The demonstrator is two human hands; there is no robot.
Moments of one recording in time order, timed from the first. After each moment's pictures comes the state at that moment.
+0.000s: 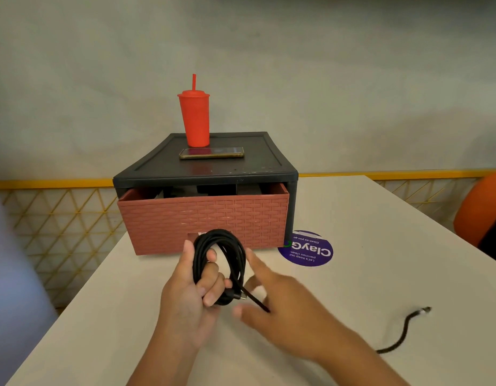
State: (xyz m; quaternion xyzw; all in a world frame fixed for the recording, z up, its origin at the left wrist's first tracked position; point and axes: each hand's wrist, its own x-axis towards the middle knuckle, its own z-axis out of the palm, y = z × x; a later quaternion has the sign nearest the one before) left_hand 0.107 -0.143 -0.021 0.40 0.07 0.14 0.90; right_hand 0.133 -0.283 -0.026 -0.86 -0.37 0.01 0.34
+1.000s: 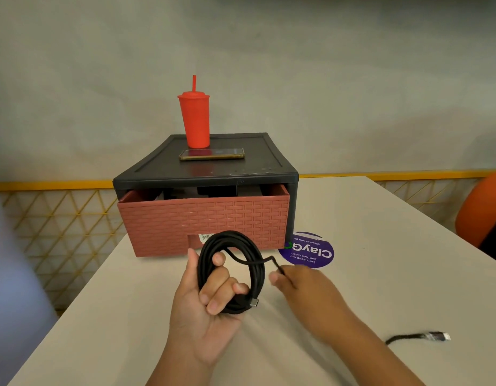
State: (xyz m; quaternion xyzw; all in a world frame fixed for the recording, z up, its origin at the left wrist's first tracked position) left_hand 0.105 -0.149 -0.030 0.23 -0.04 0.04 0.97; right_hand 0.163 -0.299 -0.028 -0.93 -0.20 0.00 0.30
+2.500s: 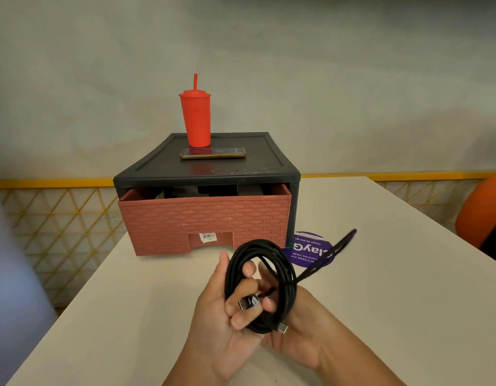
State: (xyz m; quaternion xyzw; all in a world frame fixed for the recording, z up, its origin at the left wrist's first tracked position) left_hand 0.097 -0.172 -0.025 0.24 -0.04 -0.05 0.97; right_hand 0.142 -0.279 -0.030 -0.46 -0.11 0.43 0.77
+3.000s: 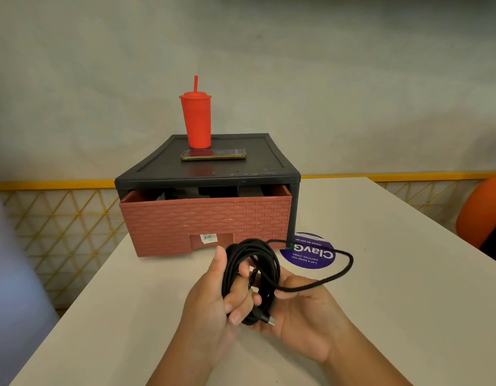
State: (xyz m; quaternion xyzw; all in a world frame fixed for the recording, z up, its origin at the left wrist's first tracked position) left_hand 0.094 -0.165 -0.015 0.47 0.03 0.08 0.88; right_hand 0.150 -0.287 -0.031 -0.36 -0.22 0.41 0.81
